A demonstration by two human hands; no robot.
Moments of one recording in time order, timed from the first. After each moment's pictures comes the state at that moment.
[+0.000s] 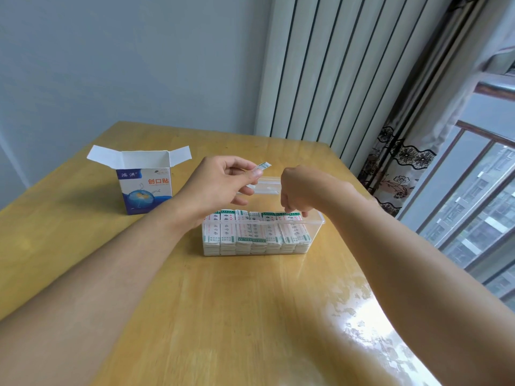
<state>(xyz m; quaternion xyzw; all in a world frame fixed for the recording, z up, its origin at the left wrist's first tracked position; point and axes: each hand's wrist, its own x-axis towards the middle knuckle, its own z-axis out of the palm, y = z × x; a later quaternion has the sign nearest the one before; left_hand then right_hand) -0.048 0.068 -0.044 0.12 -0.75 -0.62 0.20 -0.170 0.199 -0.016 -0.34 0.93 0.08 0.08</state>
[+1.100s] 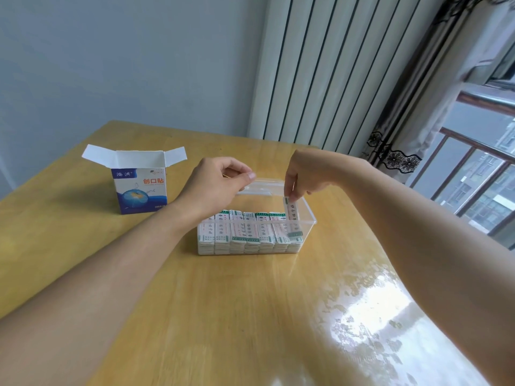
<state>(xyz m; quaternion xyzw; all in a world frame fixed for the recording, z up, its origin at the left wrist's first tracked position) -0.050 0.069 -0.049 0.13 -0.80 -0.53 0.25 -0.192 0.215 0.022 -0.40 0.91 0.09 0.09</state>
